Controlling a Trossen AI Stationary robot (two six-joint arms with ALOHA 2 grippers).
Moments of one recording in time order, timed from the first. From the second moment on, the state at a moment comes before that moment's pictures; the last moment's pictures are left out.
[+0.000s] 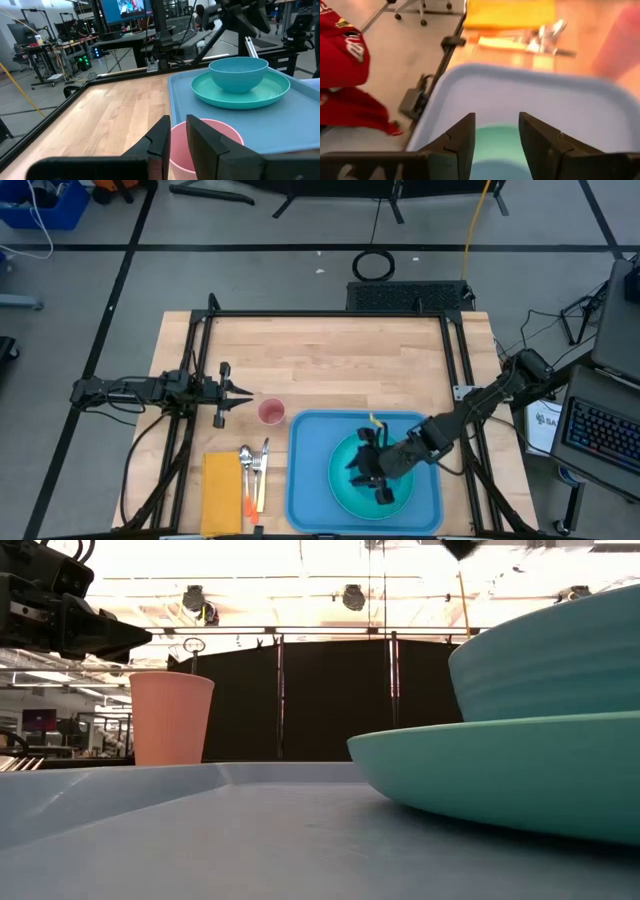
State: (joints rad) left arm -0.03 0.09 0.01 0.03 0.02 0.15; right arm 0.56 1.54 1.10 -0.20 0.19 0.30
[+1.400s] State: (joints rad) left arm -0.03 0.09 0.01 0.03 0.02 0.15; right arm 0.07 1.62 1.13 0.08 -0.15 -0.24
